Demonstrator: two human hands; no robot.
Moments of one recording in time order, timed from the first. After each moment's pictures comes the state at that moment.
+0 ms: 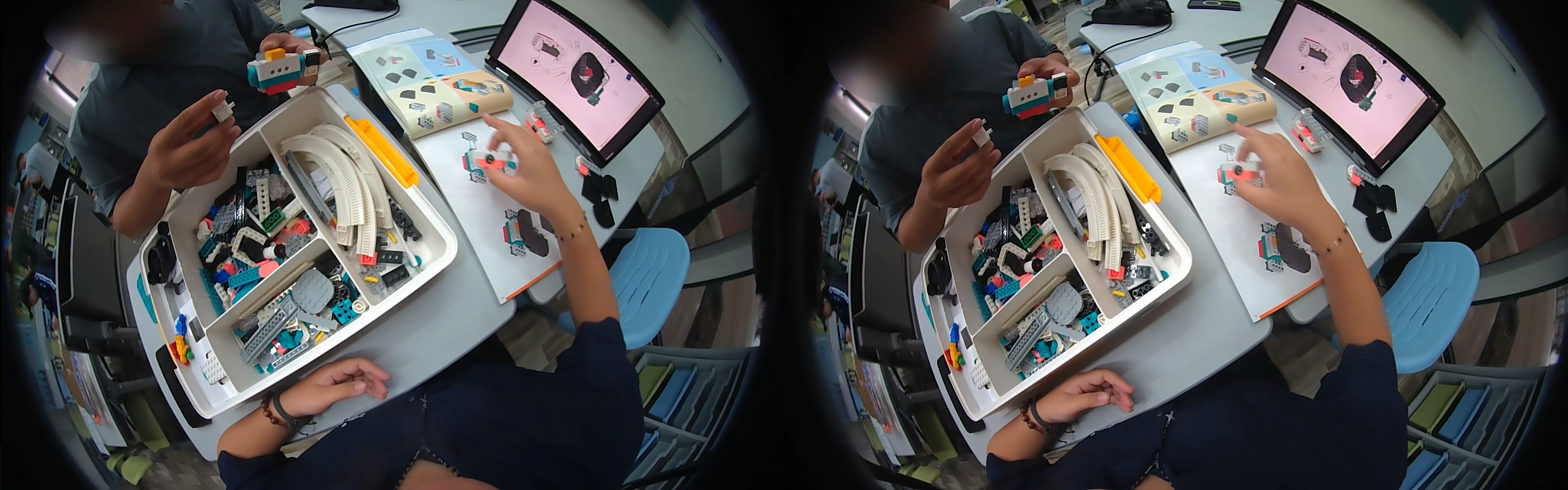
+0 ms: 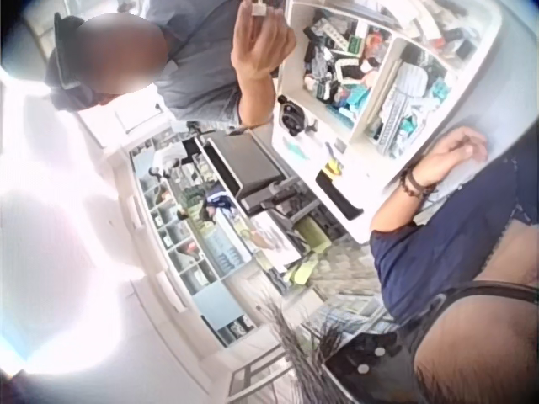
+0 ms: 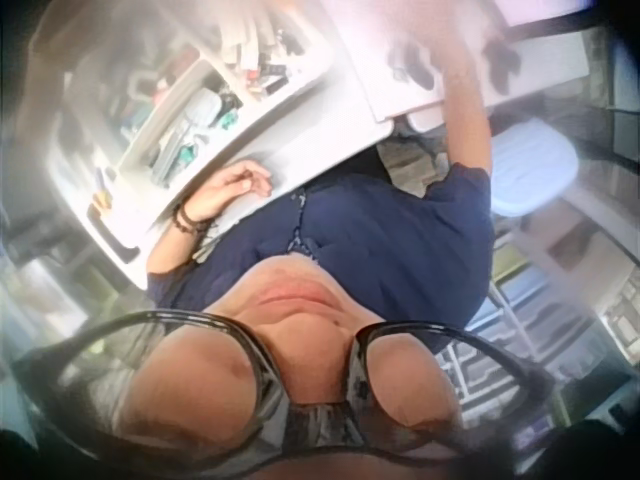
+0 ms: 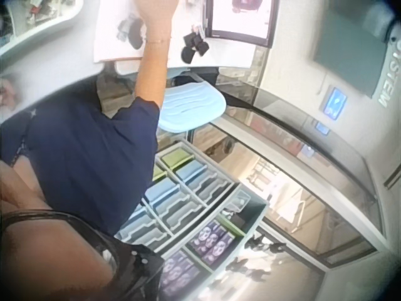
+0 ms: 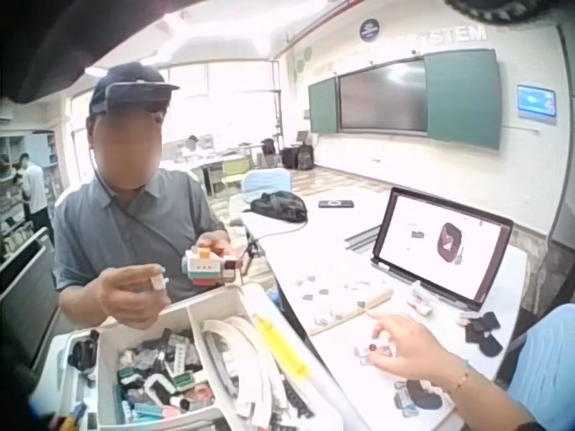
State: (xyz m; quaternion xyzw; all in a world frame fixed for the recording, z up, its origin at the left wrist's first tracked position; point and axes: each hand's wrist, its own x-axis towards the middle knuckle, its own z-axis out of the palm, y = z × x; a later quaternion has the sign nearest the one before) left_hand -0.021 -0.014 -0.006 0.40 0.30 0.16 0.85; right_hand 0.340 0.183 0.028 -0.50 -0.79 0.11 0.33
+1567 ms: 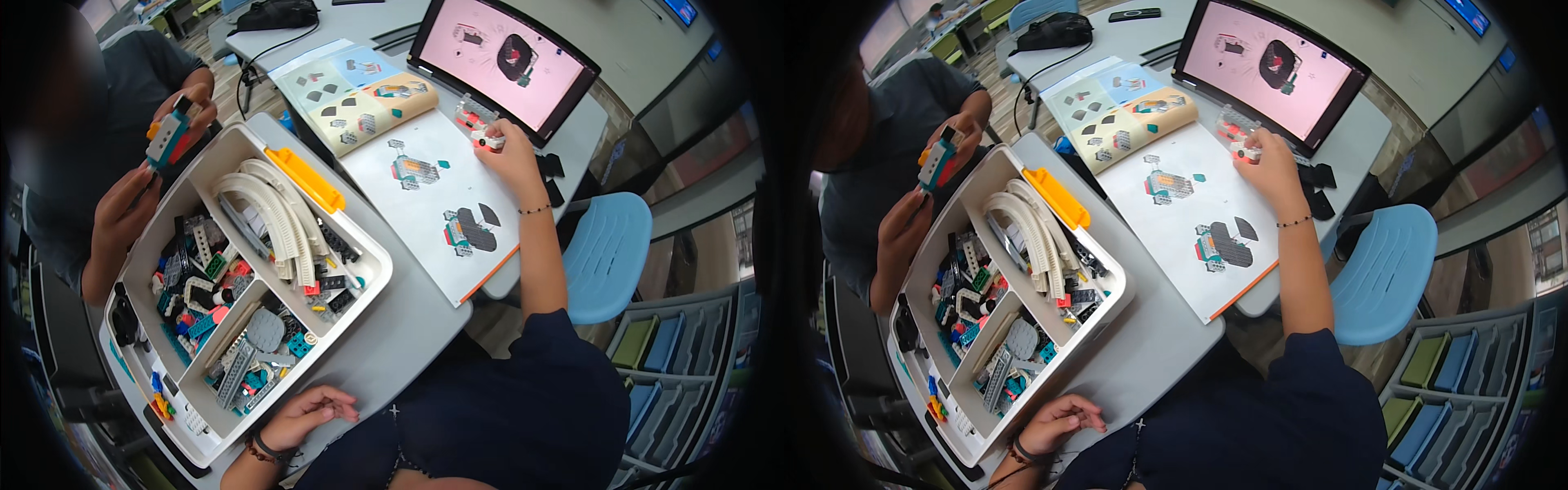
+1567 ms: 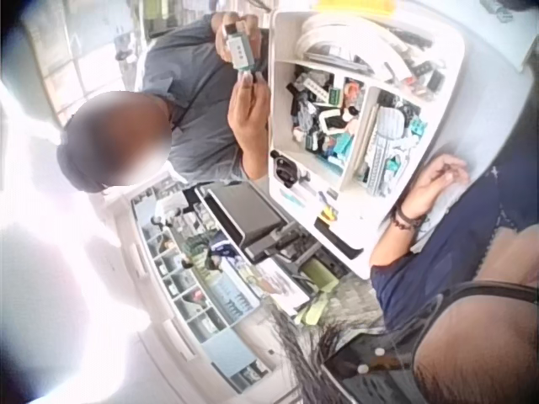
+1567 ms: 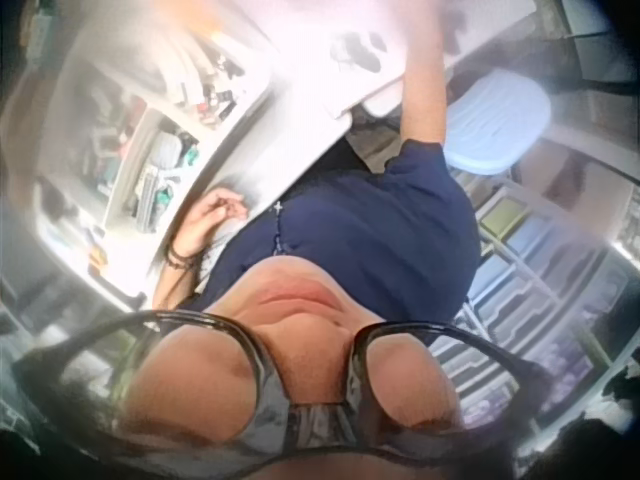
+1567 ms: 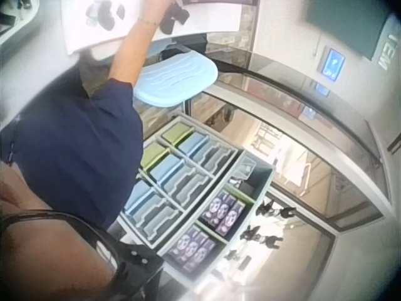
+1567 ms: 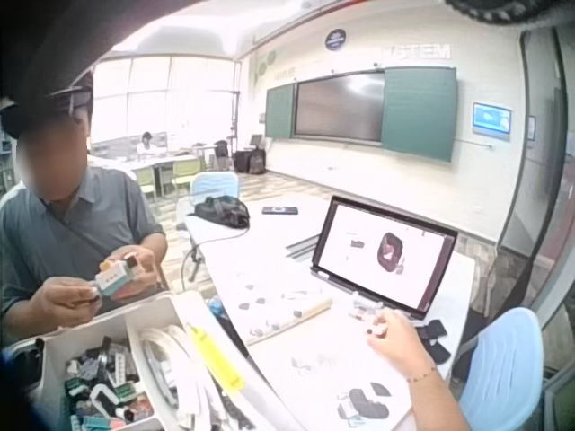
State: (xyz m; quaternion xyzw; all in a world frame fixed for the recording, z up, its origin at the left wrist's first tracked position) left_hand -0.026 -0.020 -0.009 0.35 0.30 0.18 0.87; right_hand 0.429 0.189 -0.020 -0.68 -0.62 0.05 0.39
